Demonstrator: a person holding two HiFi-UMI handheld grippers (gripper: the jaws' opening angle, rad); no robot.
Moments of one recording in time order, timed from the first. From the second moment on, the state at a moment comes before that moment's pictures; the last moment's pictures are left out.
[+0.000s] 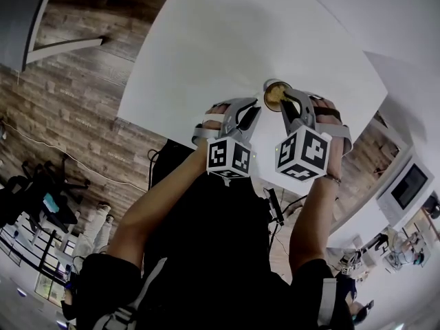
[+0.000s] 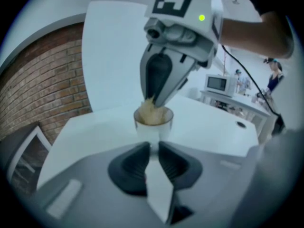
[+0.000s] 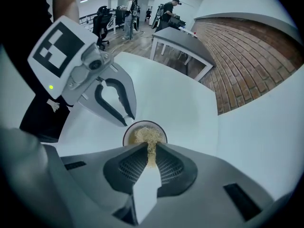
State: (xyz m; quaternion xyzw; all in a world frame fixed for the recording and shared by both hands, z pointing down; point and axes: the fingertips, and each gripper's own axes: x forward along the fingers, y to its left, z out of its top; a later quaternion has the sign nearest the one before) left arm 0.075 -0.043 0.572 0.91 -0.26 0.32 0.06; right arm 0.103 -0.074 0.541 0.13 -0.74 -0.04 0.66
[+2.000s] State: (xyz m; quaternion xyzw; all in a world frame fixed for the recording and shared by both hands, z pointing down) left arm 0.053 -0.057 0.564 0.92 -0.22 0.32 0.08; right arm 0.165 -0.069 0.395 0.44 -0.83 0.14 0.32
